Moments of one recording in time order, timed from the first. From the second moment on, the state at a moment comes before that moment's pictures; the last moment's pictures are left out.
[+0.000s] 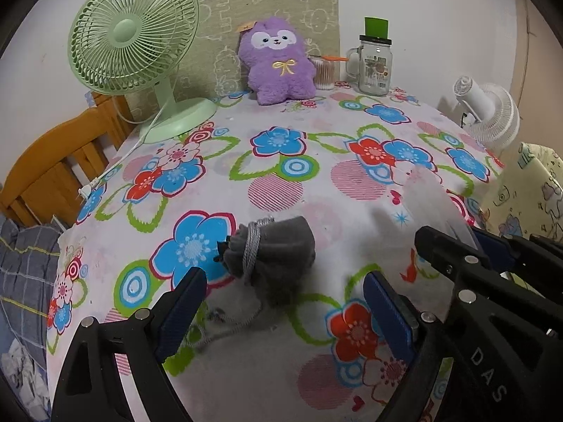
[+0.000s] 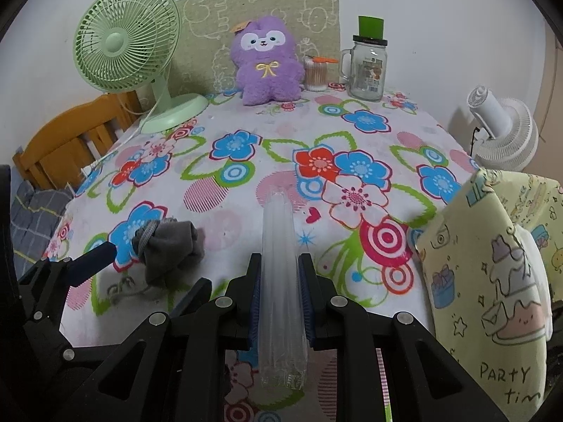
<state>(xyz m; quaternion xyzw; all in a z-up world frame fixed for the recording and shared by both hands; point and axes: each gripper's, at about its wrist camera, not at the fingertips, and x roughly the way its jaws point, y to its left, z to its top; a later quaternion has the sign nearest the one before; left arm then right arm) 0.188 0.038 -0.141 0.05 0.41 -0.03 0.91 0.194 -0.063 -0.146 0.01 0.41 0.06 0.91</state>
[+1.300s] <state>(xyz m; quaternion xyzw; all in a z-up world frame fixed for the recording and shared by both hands) 0.167 0.027 -0.133 0.04 0.39 -0.06 0.92 0.178 -0.070 -0.144 0.02 0.41 0.05 0.91</state>
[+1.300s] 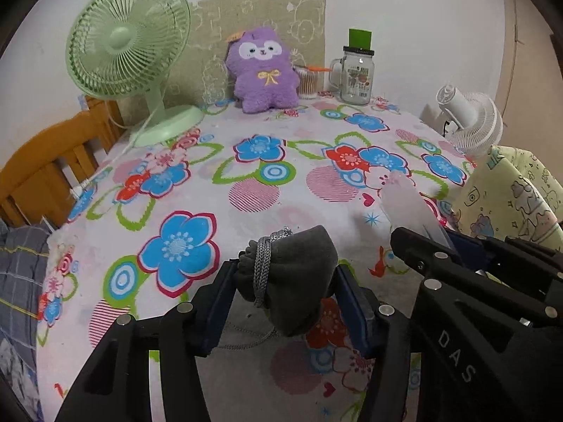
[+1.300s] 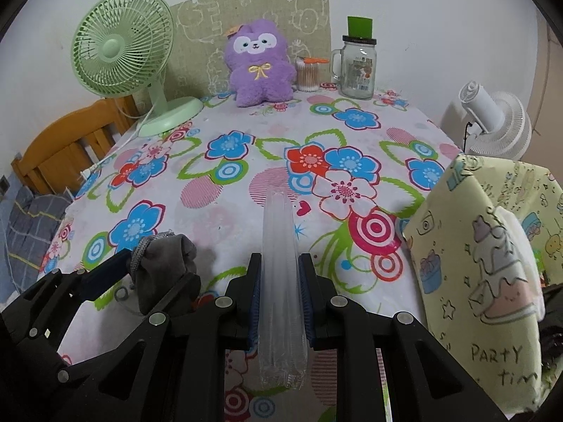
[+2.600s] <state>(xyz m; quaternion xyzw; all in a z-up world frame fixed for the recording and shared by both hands) 0.090 0.000 -0.062 0.04 0.31 -0.06 0.95 0.098 -0.104 -0.065 0.01 0.32 0.06 0.95</state>
